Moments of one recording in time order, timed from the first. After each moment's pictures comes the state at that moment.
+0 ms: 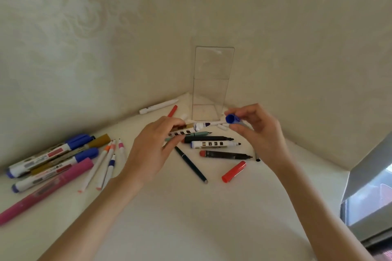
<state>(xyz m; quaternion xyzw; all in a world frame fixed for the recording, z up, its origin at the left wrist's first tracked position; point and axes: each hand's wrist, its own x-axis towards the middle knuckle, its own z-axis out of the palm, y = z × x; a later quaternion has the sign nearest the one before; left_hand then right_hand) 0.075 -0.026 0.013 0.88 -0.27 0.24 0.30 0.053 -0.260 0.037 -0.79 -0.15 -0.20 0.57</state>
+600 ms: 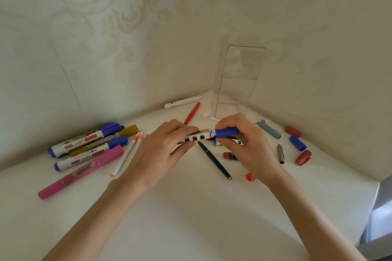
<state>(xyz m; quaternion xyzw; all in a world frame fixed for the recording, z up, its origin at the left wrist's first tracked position) 0.050 0.017 0.013 0.88 -0.30 0.23 0.30 0.044 -0.192 0.028 -0.82 -0.25 -0.16 0.48</state>
